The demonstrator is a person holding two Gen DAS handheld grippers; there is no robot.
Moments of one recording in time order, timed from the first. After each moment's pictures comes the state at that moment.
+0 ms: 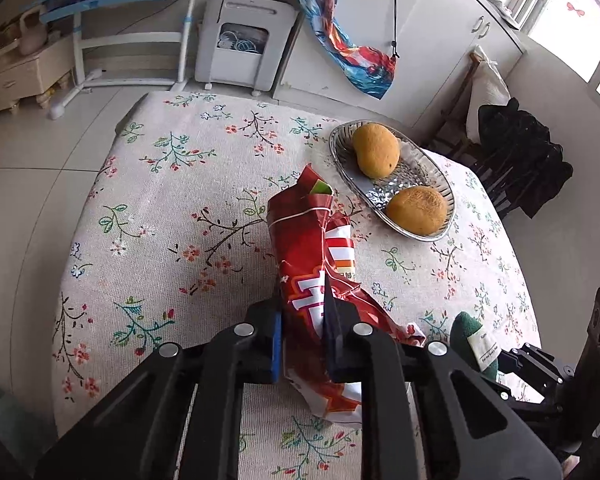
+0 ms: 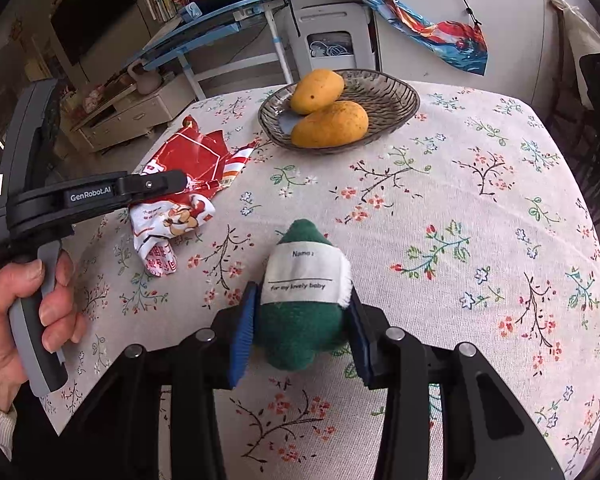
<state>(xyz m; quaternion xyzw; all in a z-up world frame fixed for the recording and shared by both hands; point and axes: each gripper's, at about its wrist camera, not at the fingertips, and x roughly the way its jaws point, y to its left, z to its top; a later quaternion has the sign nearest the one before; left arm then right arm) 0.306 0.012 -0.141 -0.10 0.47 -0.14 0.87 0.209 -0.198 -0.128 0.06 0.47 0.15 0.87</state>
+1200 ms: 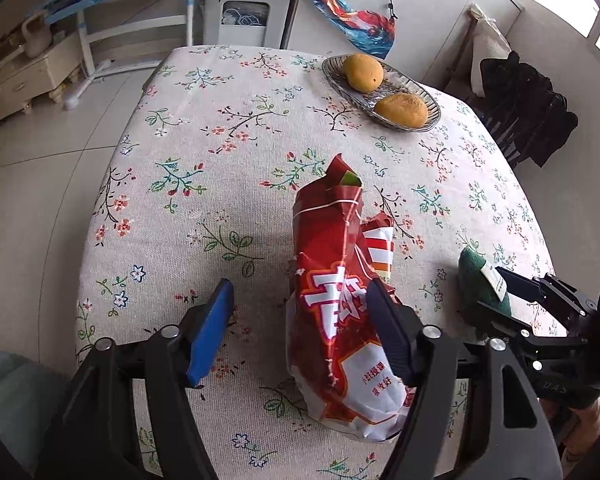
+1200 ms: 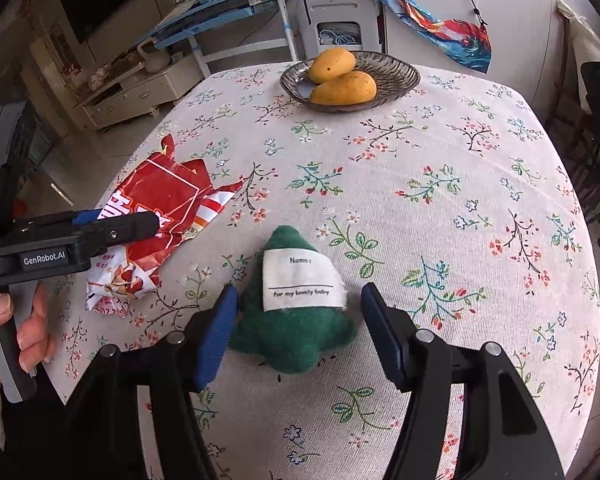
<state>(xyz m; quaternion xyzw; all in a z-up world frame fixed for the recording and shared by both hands) 0.212 0.017 -0.143 -0.05 0.51 -0.13 0.85 0.173 -0.191 -0.129 0.03 0.49 0.15 0.86</state>
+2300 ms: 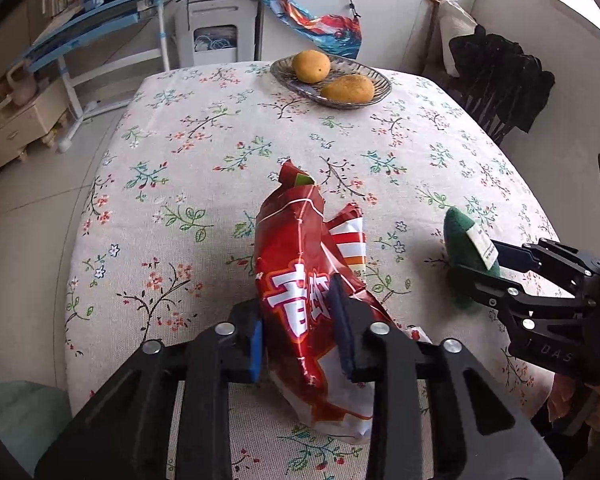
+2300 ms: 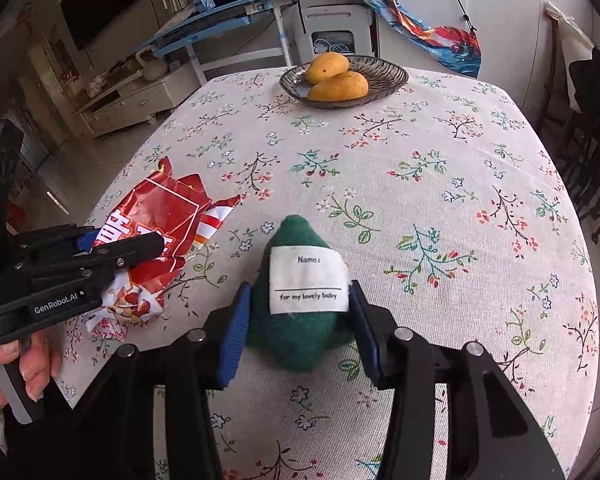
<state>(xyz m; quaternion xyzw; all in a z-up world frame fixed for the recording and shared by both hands) 0.163 -0.014 -0.138 0.03 0.47 -0.15 0.87 0.147 -0.191 -0.130 0.03 0.46 0.14 0.87</state>
